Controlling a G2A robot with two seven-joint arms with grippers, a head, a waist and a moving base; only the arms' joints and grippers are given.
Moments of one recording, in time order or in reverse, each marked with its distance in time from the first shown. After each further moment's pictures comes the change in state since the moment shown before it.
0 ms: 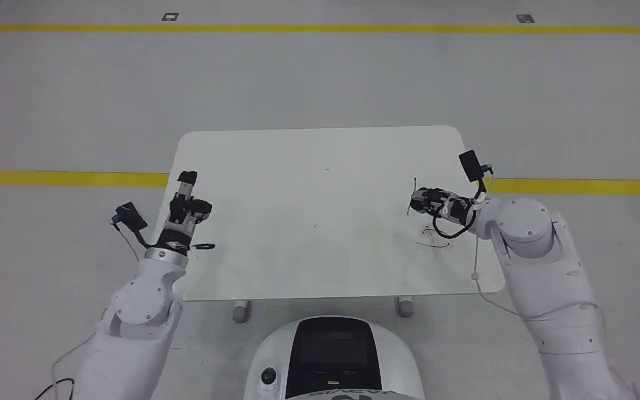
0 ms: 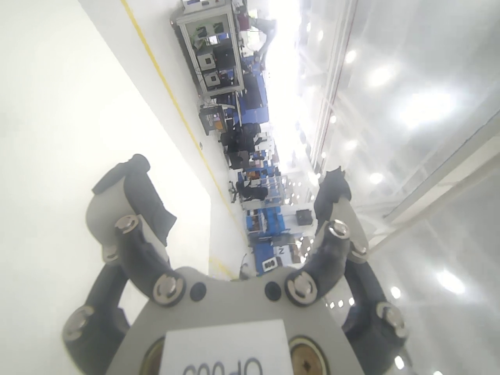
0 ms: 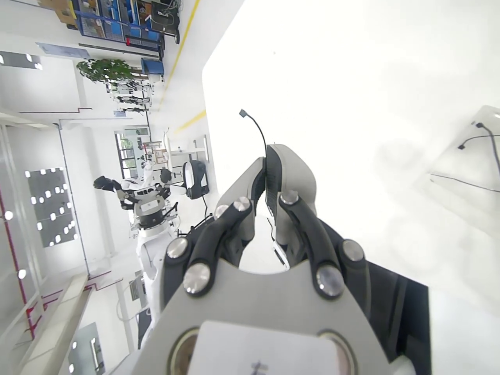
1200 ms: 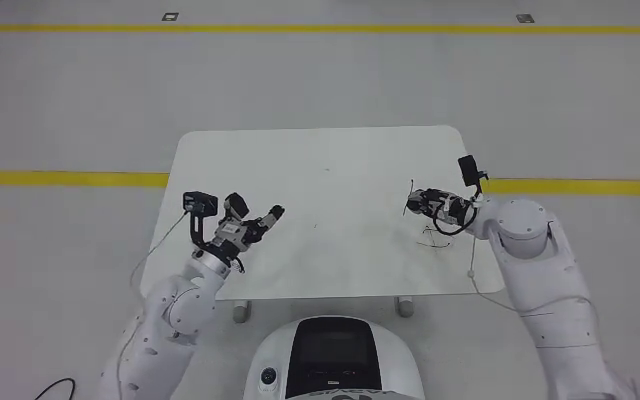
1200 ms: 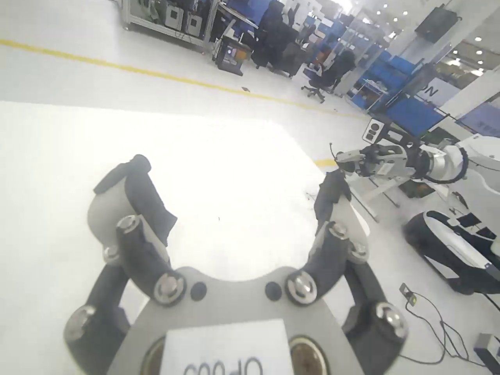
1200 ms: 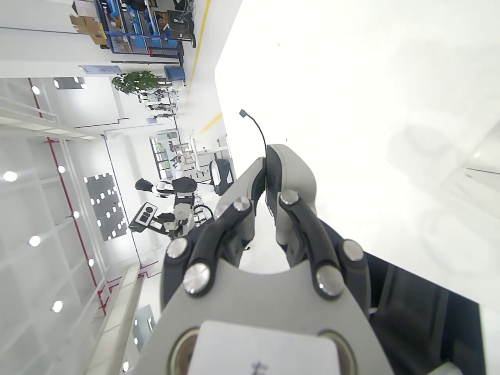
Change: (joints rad) left arm -0.063 0.014 0.192 -0.024 0.925 -0.133 -0.039; right arm 0.016 -0.005 -0.025 0.086 0.130 -0.009 -0.043
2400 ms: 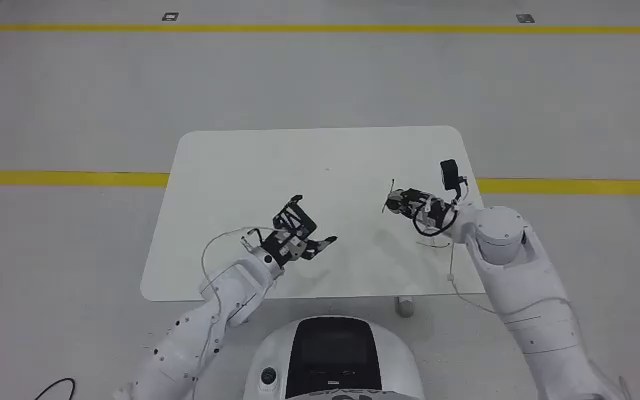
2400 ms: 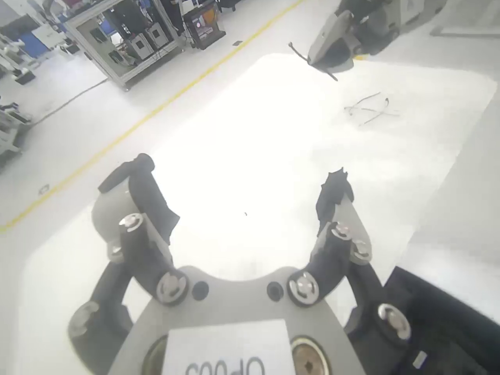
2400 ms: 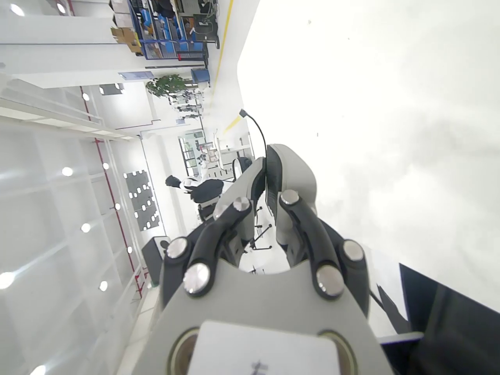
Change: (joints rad) left arm -0.214 -0.018 0.342 0.076 0.771 0.042 -0.039; right arm -0.006 -0.020 -0.090 -0.015 0.180 0.008 -0.159
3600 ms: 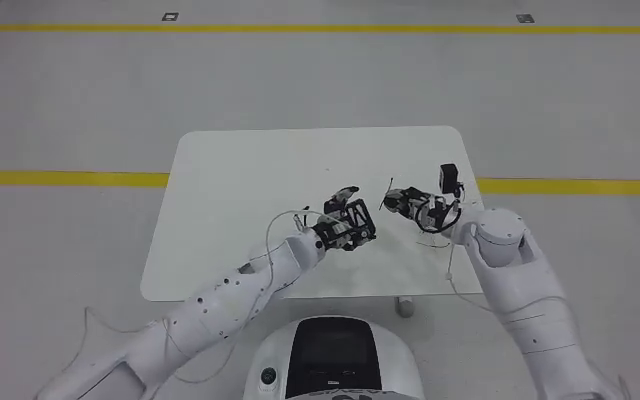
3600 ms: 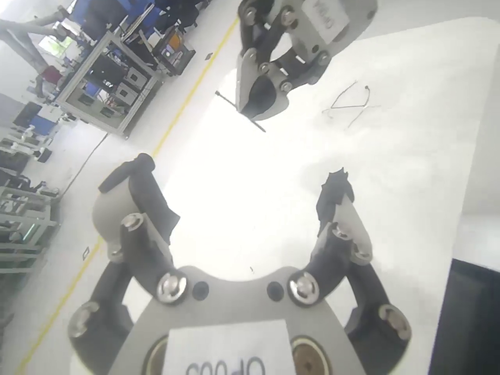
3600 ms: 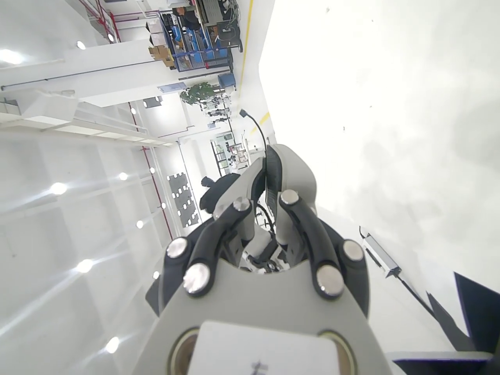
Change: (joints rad) left arm -0.473 0.013 0.491 0.185 -0.001 0.078 -0.075; right arm 0.013 0.001 -0.025 0.058 0.162 0.000 -0.018
